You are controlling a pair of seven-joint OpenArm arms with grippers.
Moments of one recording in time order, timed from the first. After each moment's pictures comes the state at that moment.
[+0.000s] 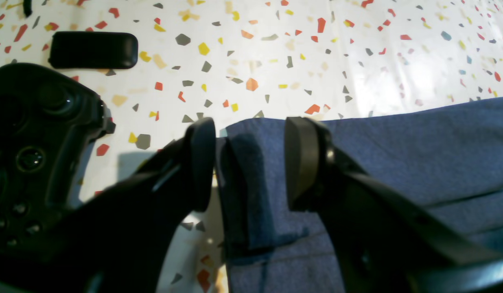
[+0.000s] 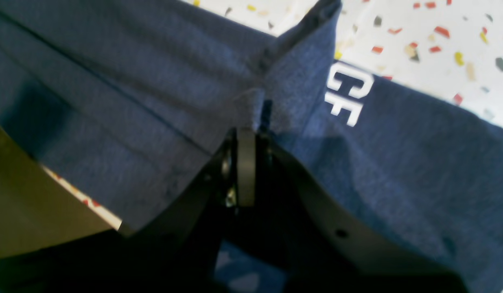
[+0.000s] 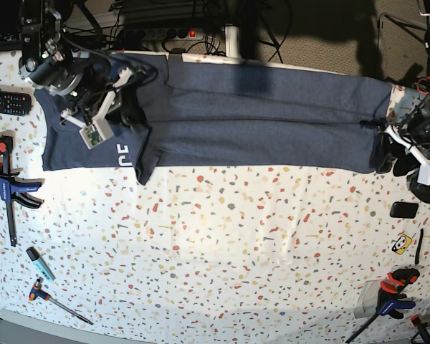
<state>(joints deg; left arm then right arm) 10.5 -25.2 -17.0 91.6 -35.4 -29.1 33.8 -22.7 20.4 9.4 110.4 24.6 33.7 -40.7</state>
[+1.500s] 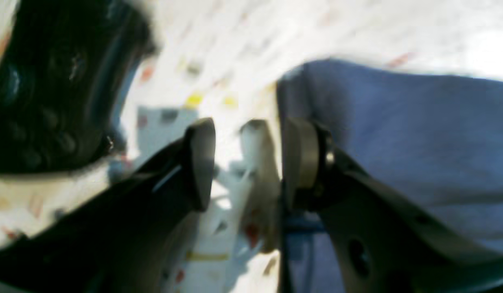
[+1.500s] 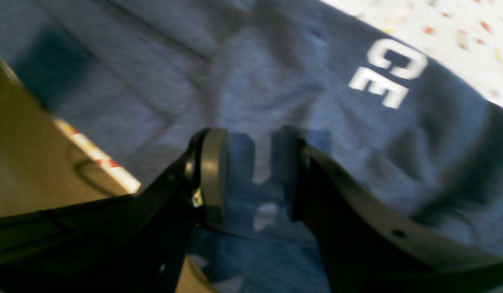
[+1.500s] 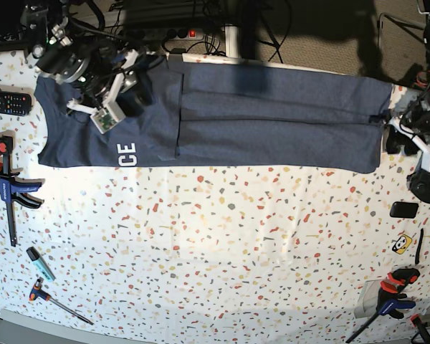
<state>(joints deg) 11.1 -25.2 -17.0 82.6 -30.5 -23.5 34.0 -26.2 20.5 8.8 113.4 19.6 33.8 -39.2</state>
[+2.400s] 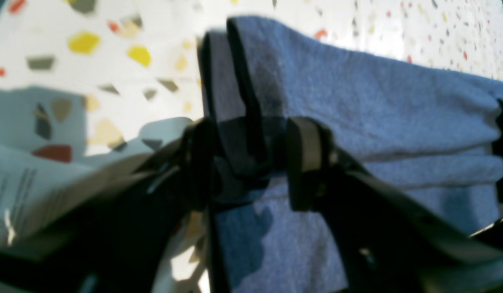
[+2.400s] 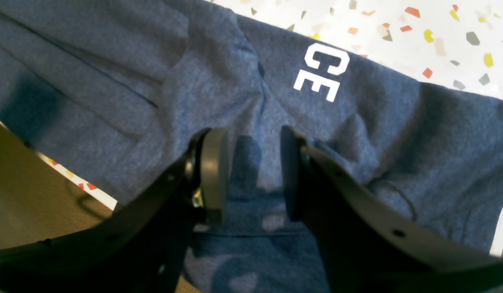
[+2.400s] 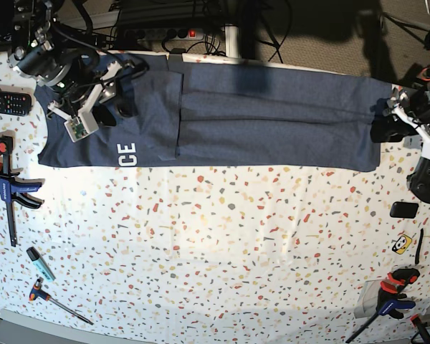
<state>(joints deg) 11.3 -28.5 -17.0 75.4 -53.1 -35.3 39.8 -26.2 20.3 14.3 113.4 25.6 33.8 -40.1</state>
